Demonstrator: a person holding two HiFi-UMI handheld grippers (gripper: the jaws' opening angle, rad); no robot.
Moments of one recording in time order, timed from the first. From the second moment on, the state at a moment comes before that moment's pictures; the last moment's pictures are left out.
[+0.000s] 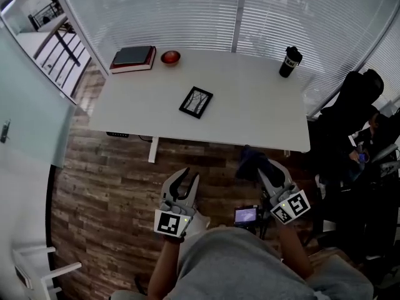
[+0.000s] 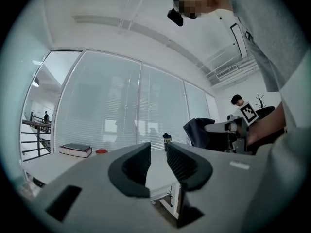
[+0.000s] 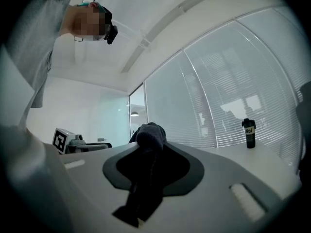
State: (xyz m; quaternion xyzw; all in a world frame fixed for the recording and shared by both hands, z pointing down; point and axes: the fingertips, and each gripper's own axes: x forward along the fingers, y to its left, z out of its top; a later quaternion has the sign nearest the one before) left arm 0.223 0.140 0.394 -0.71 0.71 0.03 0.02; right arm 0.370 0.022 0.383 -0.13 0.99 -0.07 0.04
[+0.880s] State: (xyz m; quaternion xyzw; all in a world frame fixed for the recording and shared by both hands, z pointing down) left arm 0.028 0.026 0.431 -0.76 0.66 0.00 -0.01; right arm 0.202 -0.097 0.407 -0.25 0.96 -0.09 -0.02
